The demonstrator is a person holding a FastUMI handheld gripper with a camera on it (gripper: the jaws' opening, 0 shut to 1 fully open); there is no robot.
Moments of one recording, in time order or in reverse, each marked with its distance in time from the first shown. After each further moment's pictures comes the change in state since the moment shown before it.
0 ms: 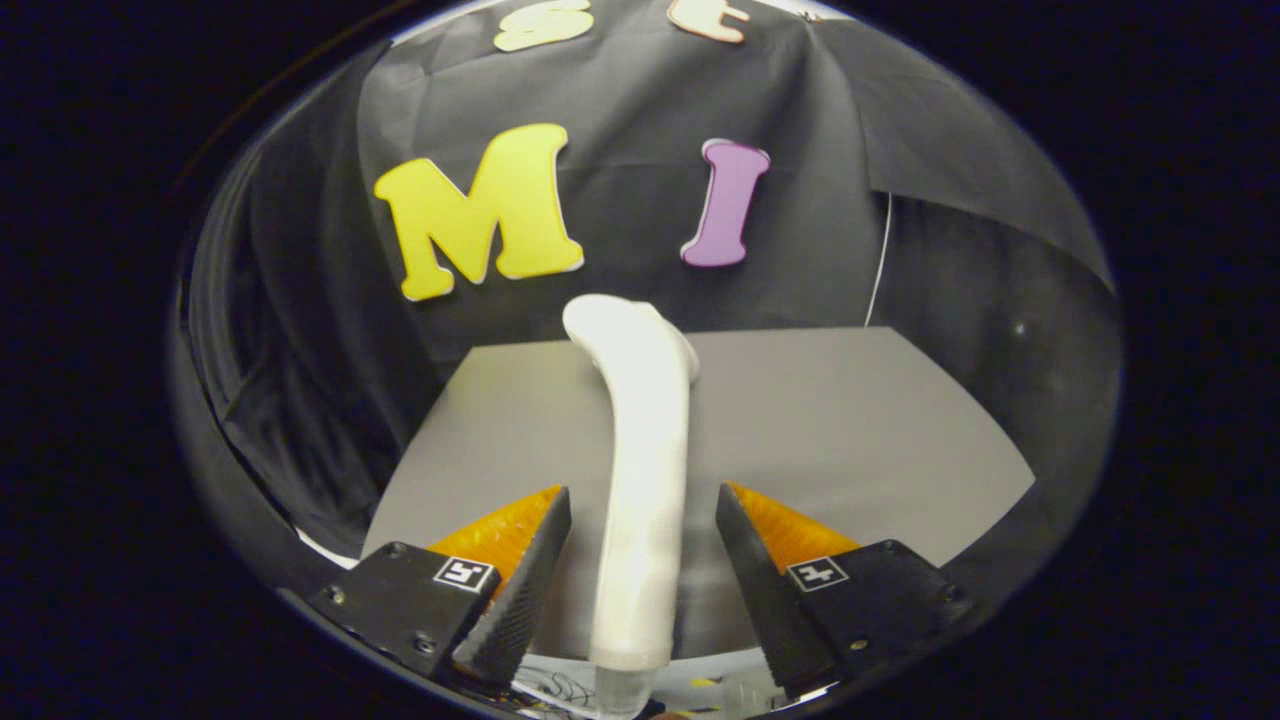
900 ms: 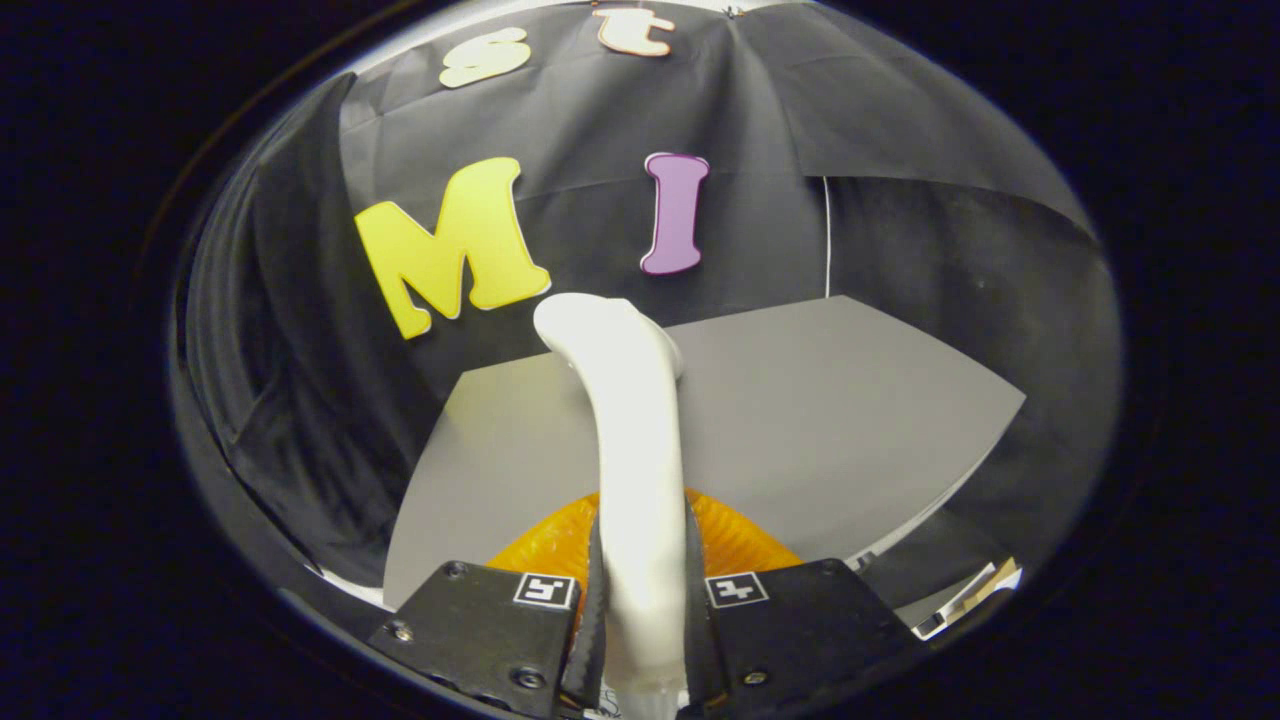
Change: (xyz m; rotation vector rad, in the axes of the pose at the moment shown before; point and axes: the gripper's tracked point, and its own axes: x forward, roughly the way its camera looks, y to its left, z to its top) arm -0.044 0.013 -0.017 0.138 -0.178 -0.019
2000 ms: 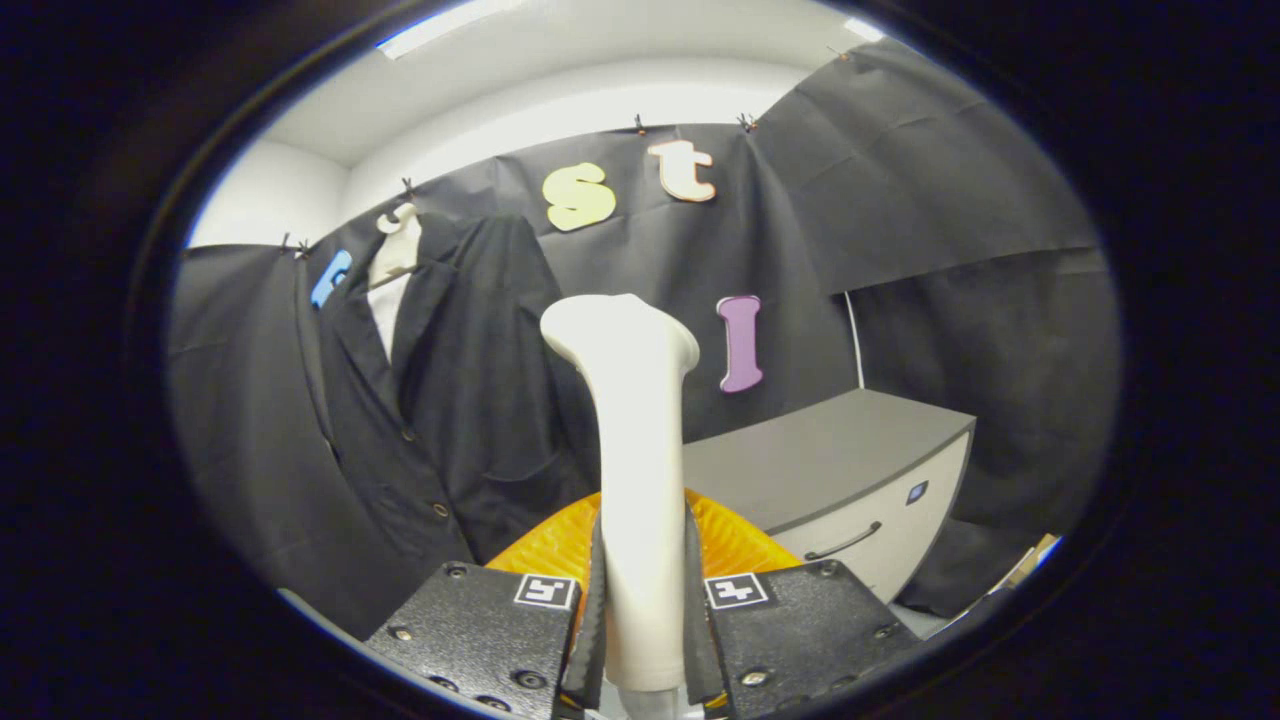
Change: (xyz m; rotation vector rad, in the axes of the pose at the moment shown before) arm -0.229 0.096 0.003 0.063 -0.372 0.240
